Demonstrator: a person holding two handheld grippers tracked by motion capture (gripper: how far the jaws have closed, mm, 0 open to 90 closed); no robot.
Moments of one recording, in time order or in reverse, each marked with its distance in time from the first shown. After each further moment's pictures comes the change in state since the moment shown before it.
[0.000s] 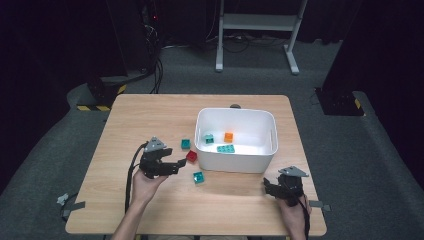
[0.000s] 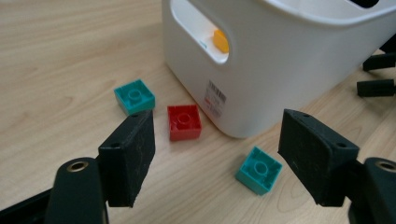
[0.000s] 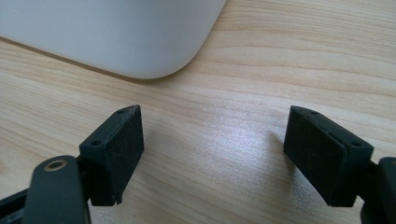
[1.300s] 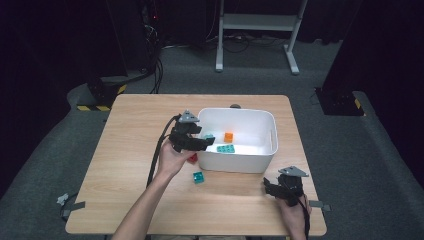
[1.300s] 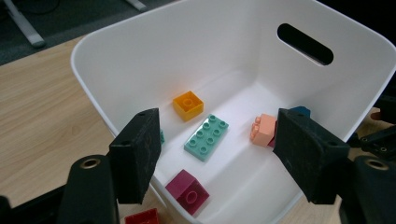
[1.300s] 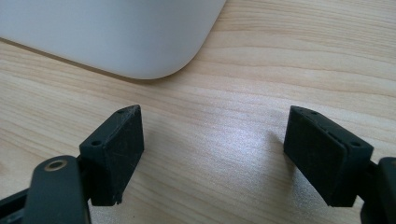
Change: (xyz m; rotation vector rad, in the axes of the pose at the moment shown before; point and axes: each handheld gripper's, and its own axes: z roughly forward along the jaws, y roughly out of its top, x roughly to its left) left arm -0.035 0.100 0.039 0.006 -0.076 0.111; right arm 0.000 0.000 0.000 0.000 -0.001 0.001
